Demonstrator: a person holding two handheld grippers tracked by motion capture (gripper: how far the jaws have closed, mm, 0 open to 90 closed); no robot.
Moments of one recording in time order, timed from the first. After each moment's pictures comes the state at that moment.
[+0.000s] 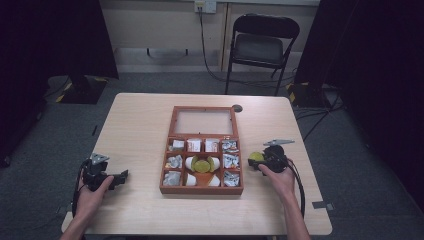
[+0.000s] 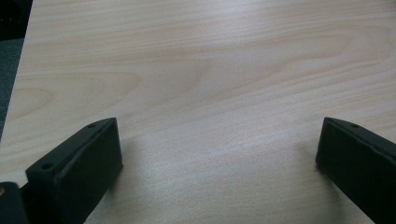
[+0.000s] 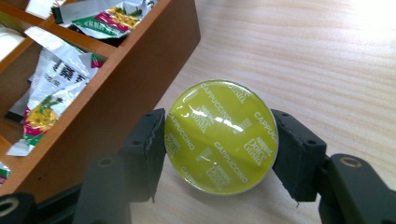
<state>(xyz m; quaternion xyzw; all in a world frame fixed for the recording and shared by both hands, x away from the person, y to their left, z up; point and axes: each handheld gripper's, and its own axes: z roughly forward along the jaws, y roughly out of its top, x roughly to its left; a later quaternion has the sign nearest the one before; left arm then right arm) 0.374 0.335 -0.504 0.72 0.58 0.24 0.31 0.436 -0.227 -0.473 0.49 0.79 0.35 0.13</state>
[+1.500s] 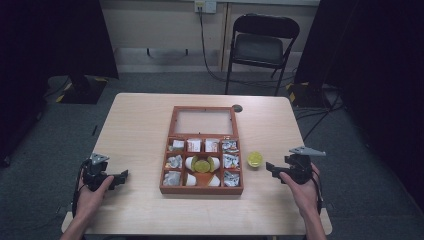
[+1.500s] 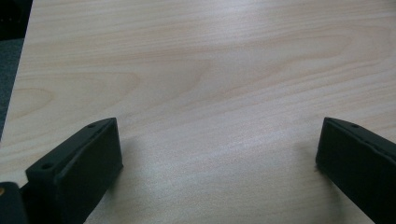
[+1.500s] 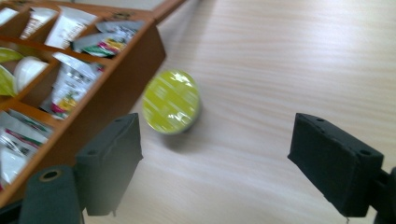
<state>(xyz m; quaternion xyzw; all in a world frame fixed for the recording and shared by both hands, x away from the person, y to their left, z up) 0.374 0.335 -0.504 0.72 0.58 0.24 0.31 0.383 -0.278 -0.441 0.52 0.73 0.39 0.19</state>
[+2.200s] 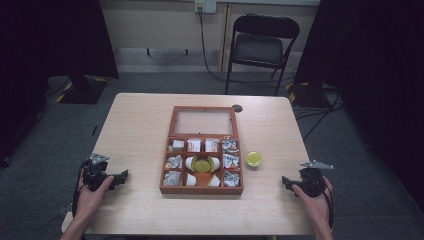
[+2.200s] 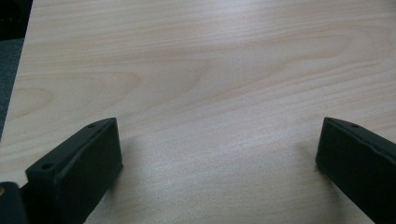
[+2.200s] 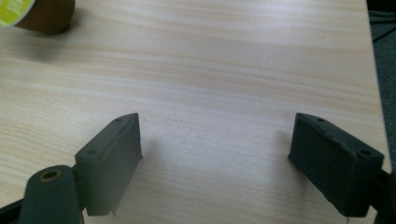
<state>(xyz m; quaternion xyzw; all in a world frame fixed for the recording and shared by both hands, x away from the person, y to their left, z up) 0.374 0.335 -0.504 0.72 0.58 0.24 0.31 0.369 -0.322 -0.491 0.58 0.73 0.29 0.22</state>
